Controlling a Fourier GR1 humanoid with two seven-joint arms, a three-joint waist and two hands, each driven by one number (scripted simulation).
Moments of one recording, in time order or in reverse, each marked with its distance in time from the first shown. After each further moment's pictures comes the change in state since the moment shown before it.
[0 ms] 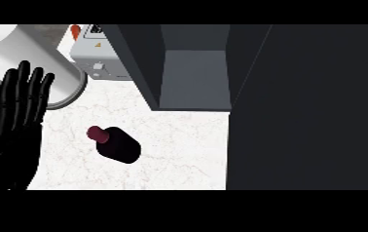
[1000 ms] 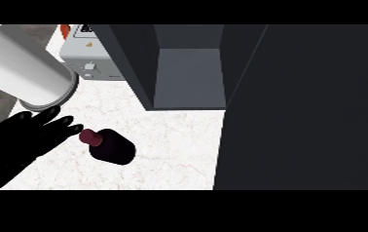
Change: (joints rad) left arm -0.029 0.435 -0.010 0.033 1.048 -0.607 0.239; right arm 0.185 0.079 0.229 -0.350 -0.099 -0.012 0.301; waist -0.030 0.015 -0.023
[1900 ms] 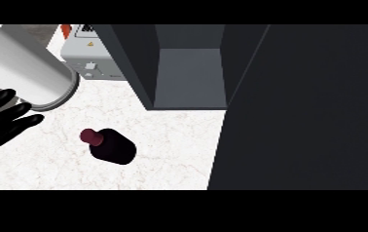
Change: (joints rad) left arm -0.022 0.133 0.153 0.009 0.254 0.031 0.184; right arm -0.144 0.021 0.209 -0.046 0.101 -0.186 0.242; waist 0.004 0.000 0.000
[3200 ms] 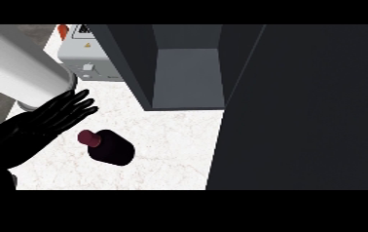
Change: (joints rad) left arm -0.033 -0.284 -0.061 0.312 -0.465 -0.219 -0.112; right arm -0.112 -0.114 0.105 -0.013 0.056 -0.178 0.096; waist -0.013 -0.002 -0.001
